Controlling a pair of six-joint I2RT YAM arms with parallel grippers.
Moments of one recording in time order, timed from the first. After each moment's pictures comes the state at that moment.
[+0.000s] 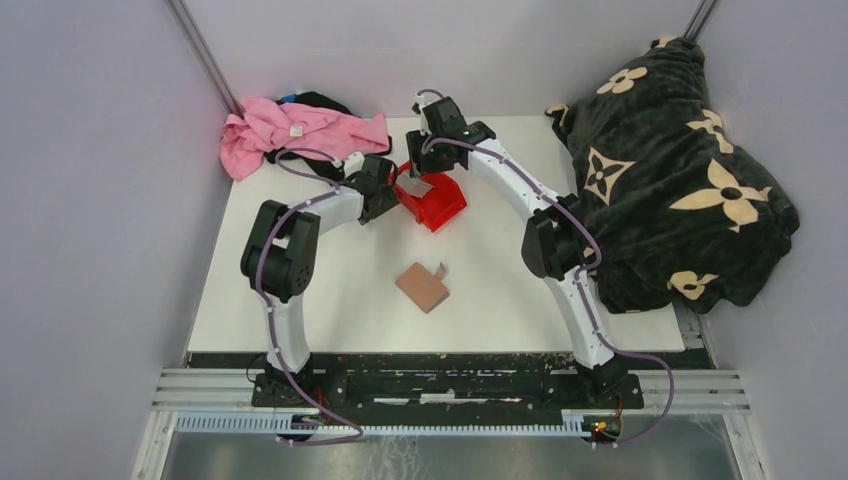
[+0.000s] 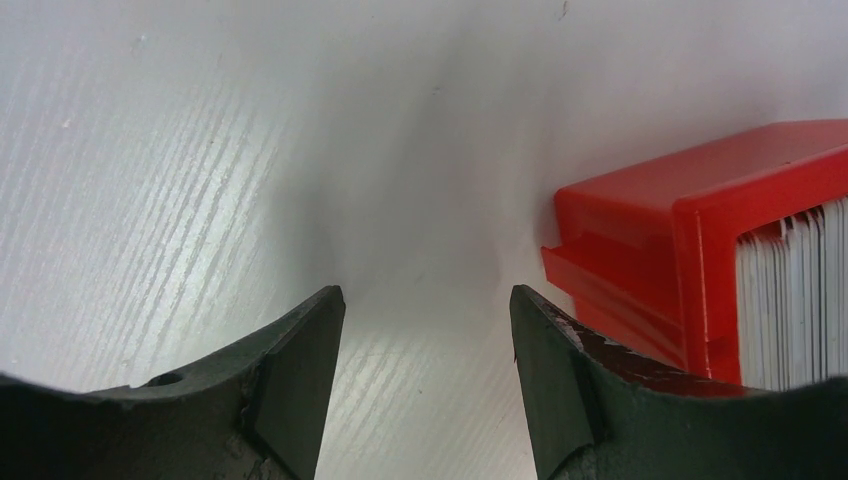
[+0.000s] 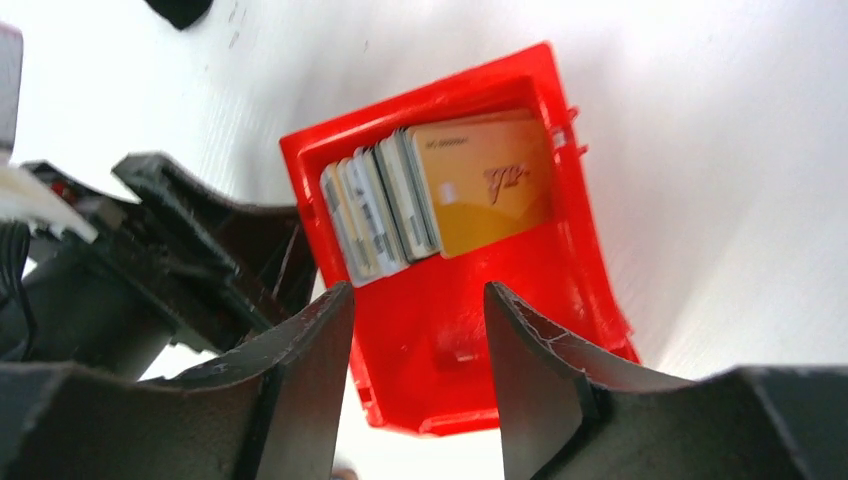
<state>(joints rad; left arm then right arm) -0.38 1.99 1.31 -0.26 -0.37 -0.82 0.59 2.40 2.34 -0.76 -0.09 0.27</state>
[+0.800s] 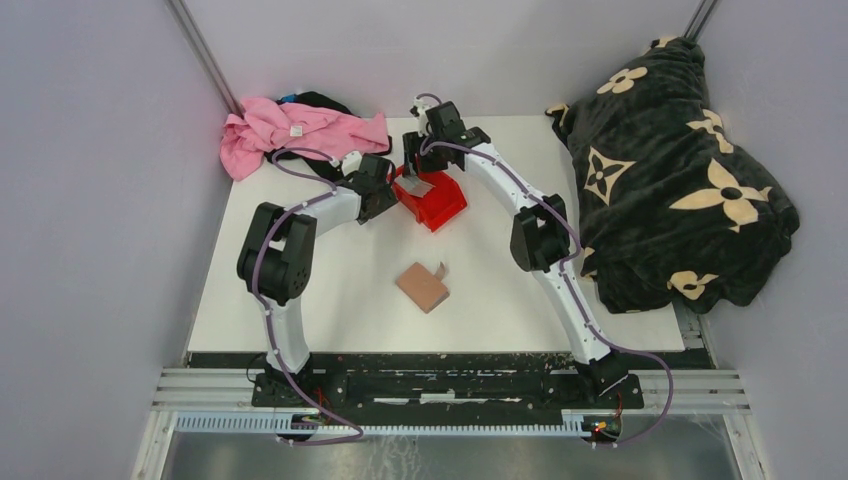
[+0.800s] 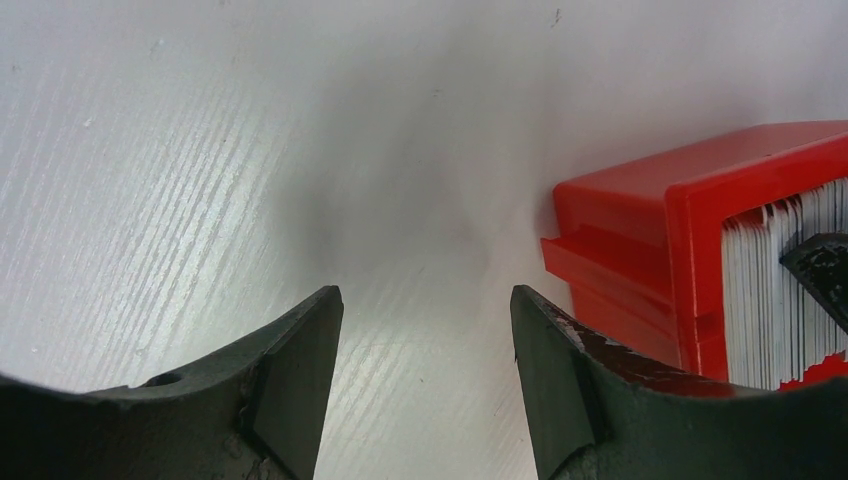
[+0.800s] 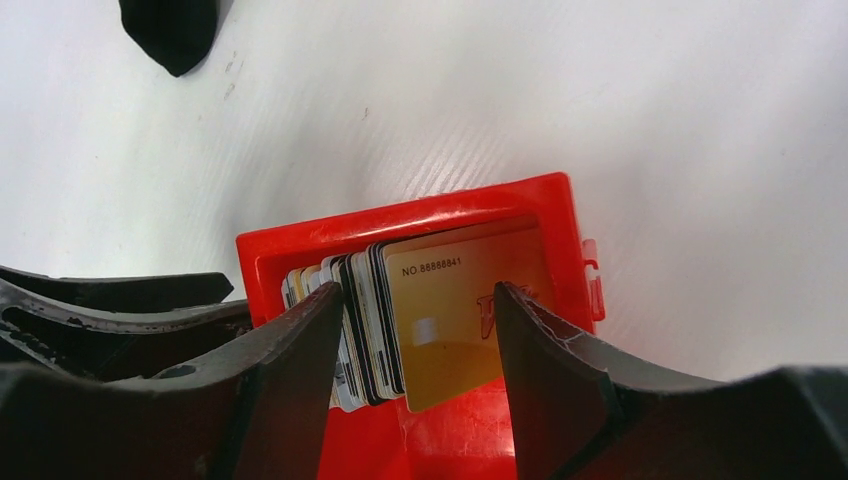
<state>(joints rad) -0.37 1.95 1.28 -0.26 -0.36 -0.82 0.54 2.64 2.57 -0.68 -0.22 0.24</state>
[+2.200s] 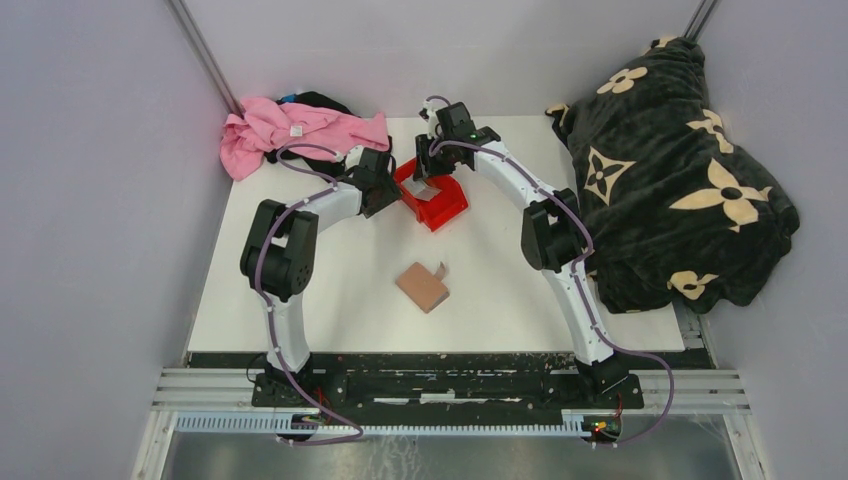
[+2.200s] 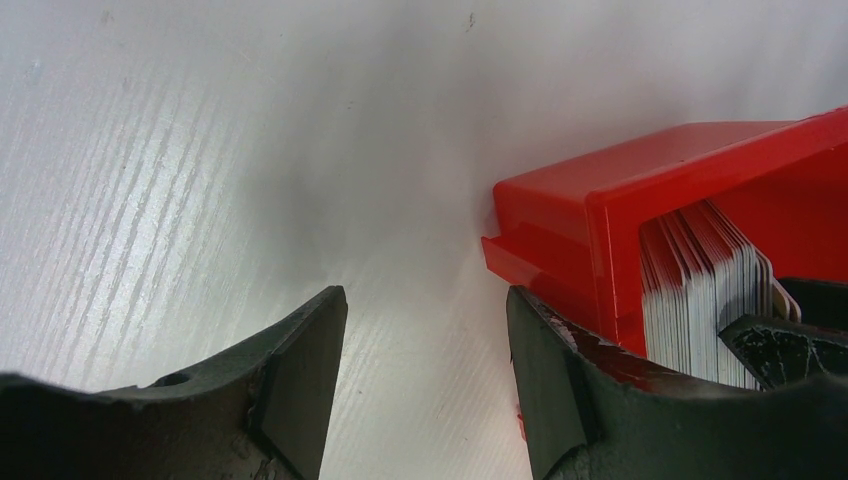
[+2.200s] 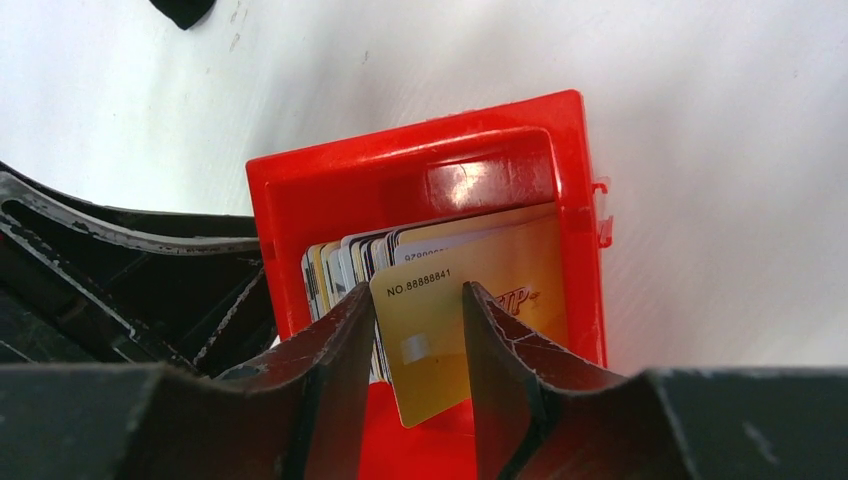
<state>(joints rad) -0.37 1.99 1.33 -0.23 -0.26 -0.82 0.51 2.52 2.36 -0.63 -0.31 0.26</state>
